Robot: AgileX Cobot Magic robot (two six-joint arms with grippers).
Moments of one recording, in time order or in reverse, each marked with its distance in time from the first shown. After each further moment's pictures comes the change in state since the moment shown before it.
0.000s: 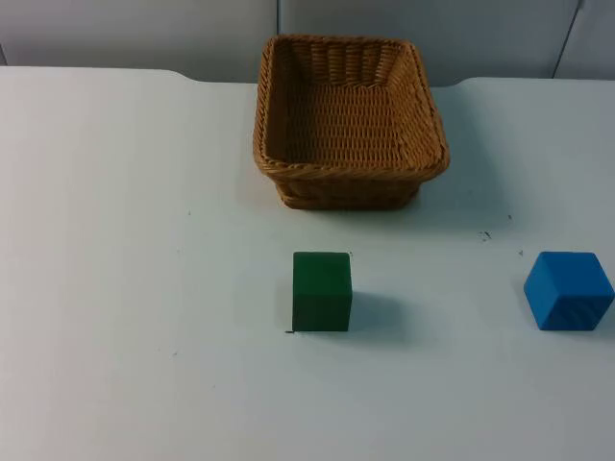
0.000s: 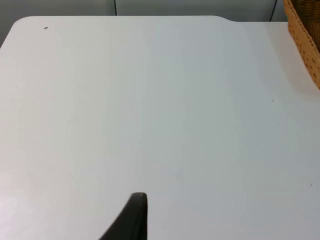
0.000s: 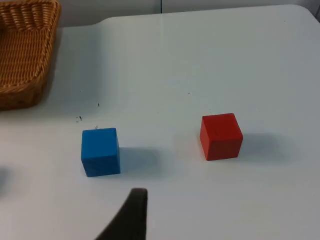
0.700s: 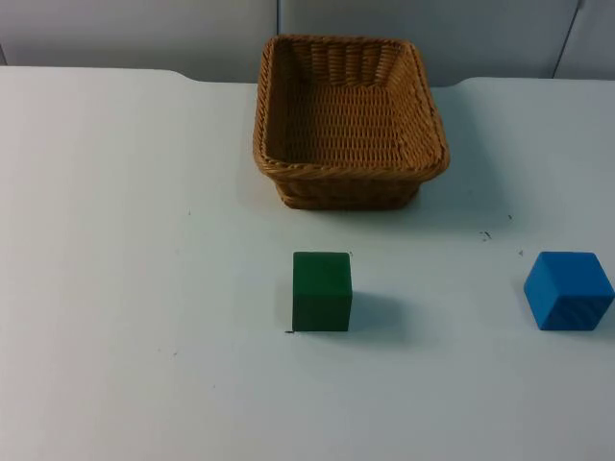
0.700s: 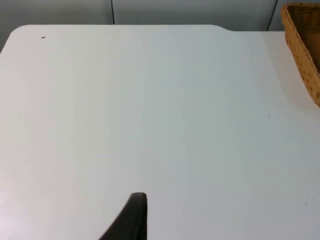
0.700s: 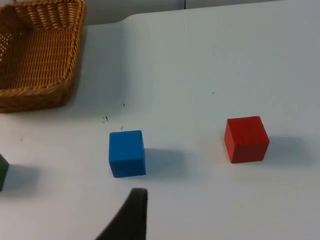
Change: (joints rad) right arm 0.000 0.137 -0.070 0.078 -0.025 -0.014; left arm 0.000 0.154 -0.059 -0.009 -0.086 0.000
